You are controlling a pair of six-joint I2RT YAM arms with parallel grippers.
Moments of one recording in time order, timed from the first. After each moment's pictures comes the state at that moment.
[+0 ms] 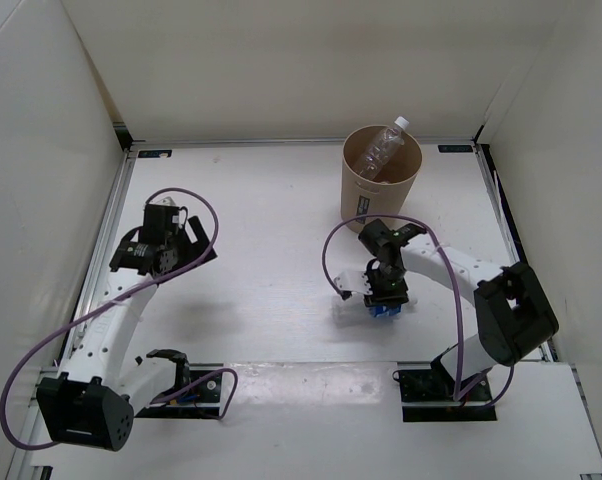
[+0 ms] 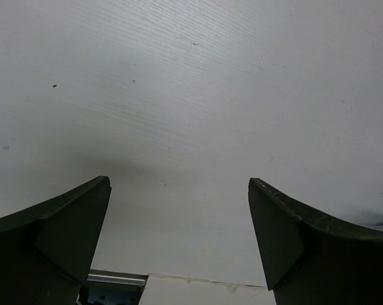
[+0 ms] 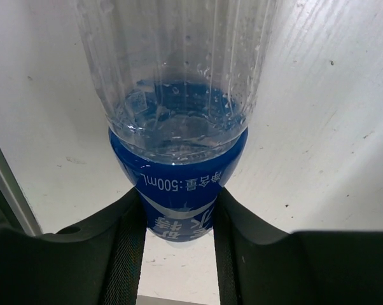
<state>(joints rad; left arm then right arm) -0.14 1.03 0.93 -0.85 -0.08 -0.53 0.60 1.50 0.94 -1.02 -0.14 -1.22</state>
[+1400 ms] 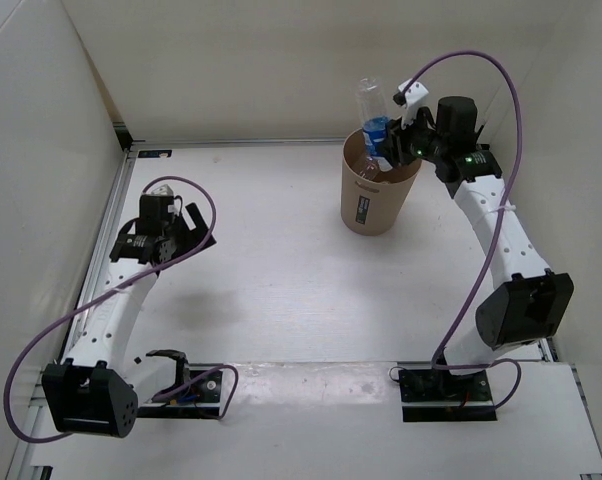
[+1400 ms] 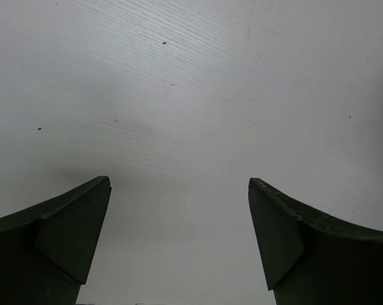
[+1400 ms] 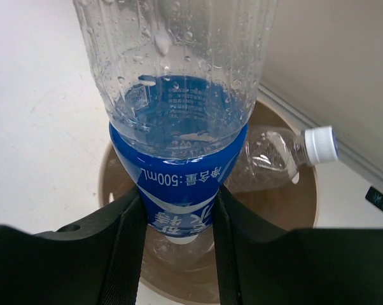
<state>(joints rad) -0.09 1.11 0.96 -0.72 -0.02 -0.51 0.21 1.55 1.61 -0.43 -0.45 -0.28</state>
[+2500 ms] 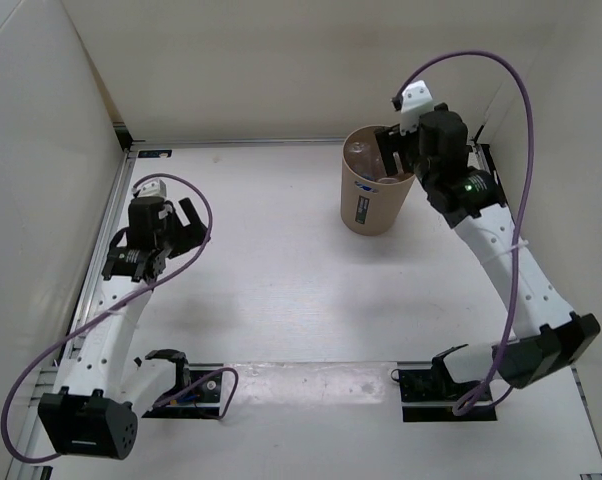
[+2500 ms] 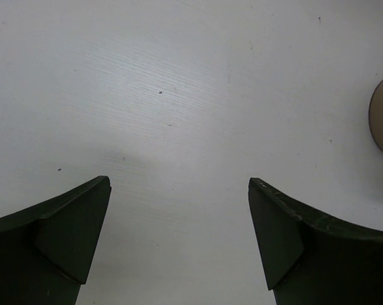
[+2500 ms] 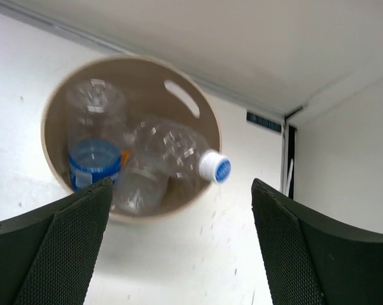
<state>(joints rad) -0.08 0.99 0.92 -0.62 -0.05 -0.44 0.43 1.38 1.59 -0.51 0.29 -0.27</state>
